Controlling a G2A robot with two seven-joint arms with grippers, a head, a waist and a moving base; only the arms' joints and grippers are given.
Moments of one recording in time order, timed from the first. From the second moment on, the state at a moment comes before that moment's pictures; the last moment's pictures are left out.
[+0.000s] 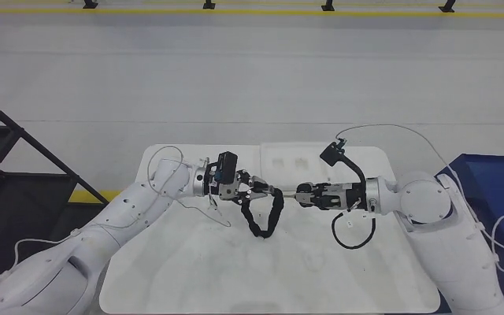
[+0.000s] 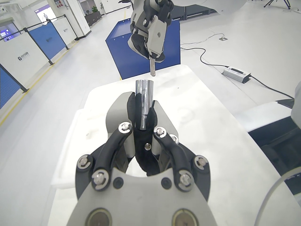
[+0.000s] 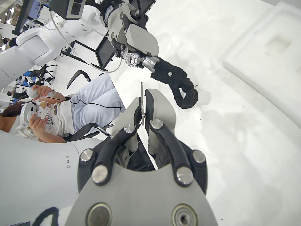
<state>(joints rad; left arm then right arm) 0.56 -1.03 -0.45 -1.08 1.49 -0.93 0.89 -1.05 -0.99 1.26 -1.79 -0.06 -0.23 1.23</state>
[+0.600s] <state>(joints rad) 0.56 -1.02 -0.42 -1.09 1.50 -0.85 0.96 -1.06 -0.99 1.26 -1.81 -0.07 -0.21 1.20</state>
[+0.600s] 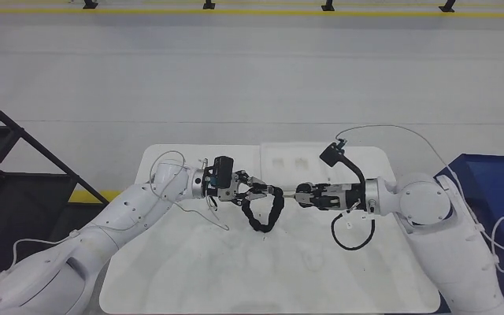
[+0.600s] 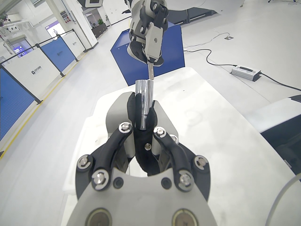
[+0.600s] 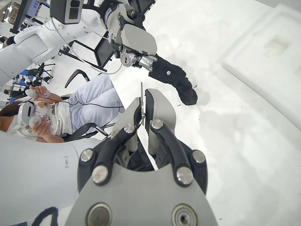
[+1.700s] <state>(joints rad) 0.63 -1.02 -0.57 -1.26 1.58 -0.76 0.71 -1.14 -0.97 1.23 -2.22 -0.51 0.10 1.14</state>
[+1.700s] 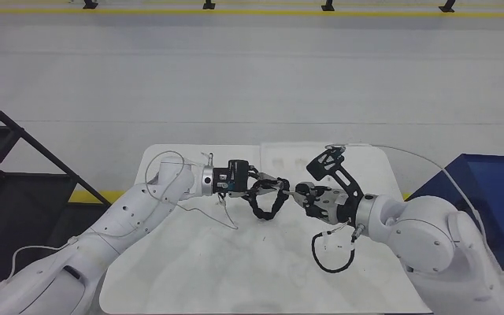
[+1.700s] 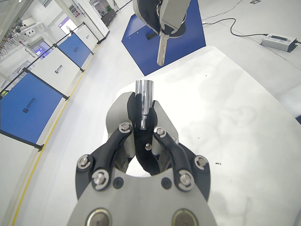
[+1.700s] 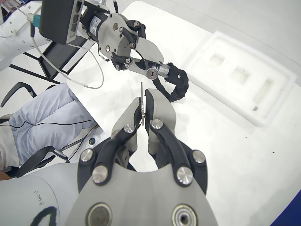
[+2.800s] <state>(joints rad) 0.67 -1.03 -0.62 -1.27 1.65 -0.81 0.72 -1.10 -0.97 1.20 -2.14 -0.49 0.10 1.15</state>
